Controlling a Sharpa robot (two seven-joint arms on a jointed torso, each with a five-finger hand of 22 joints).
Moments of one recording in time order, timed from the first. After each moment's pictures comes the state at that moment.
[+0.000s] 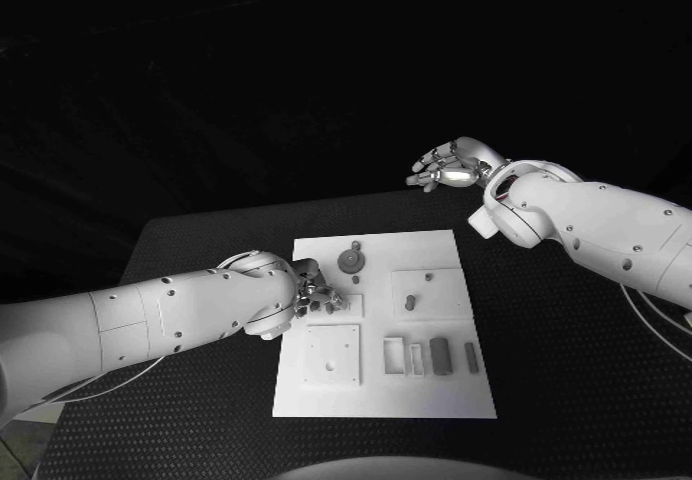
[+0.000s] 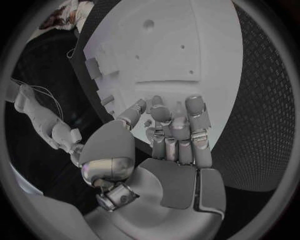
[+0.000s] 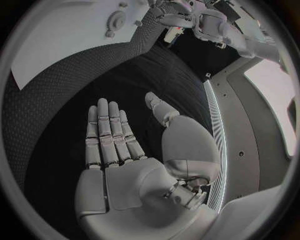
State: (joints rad) left arm 1.22 -0.56 -0.22 1.34 -1.02 -0.14 -0.53; left_hand 0.83 -0.14 0.52 -0.16 0.11 1.19 0.01 0.30 0.77 1.31 -0.09 0.93 0.80 1.15 -0.20 1.48 0.68 0.01 1.30 -0.28 0.59 1.31; right arm 1.26 -0.67 0.06 1.15 -0.92 -0.25 0.04; right_hand 0.96 -0.13 0.54 -0.23 0.07 0.74 0.20 0.23 0.50 0.85 0.14 0.61 0.27 0.89 0.12 0.48 0.56 0.20 0.65 0.19 0.32 1.16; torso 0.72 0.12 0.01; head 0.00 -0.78
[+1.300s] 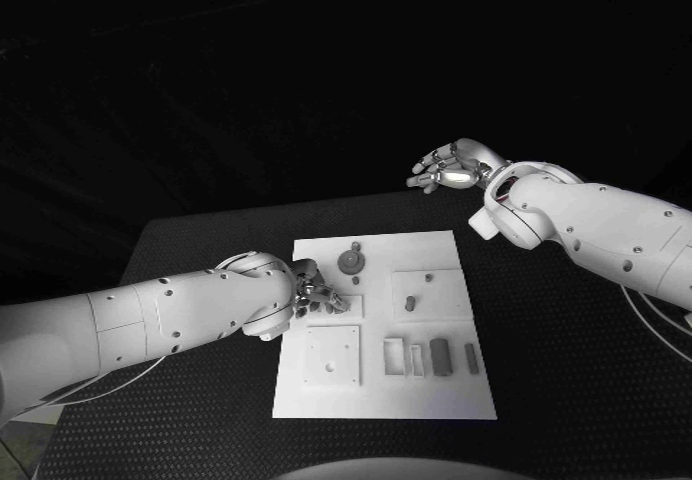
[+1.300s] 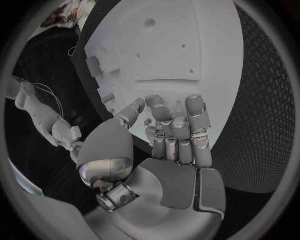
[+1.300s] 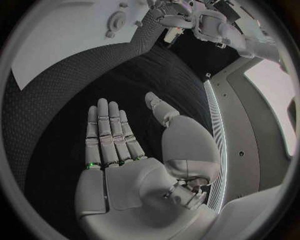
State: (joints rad) left arm 1.22 -0.57 -0.22 1.34 -1.00 -0.15 -0.51; left_hand 0.83 -0.19 0.54 -0.10 0.10 1.15 0.02 0.29 0.78 1.29 -0.09 0.94 0.80 1.14 -0.19 1.48 0.68 0.01 1.30 -0.27 0.58 1.31; right arm 1.26 -0.67 0.06 1.15 -0.92 -0.25 0.04; right_hand 0.96 -0.13 0.54 -0.23 0.07 0.74 0.20 0.23 0.49 0.85 0.14 0.61 0.27 0.89 0.12 0.48 0.56 0.20 0.64 0.19 0.32 1.16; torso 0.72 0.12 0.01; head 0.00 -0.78
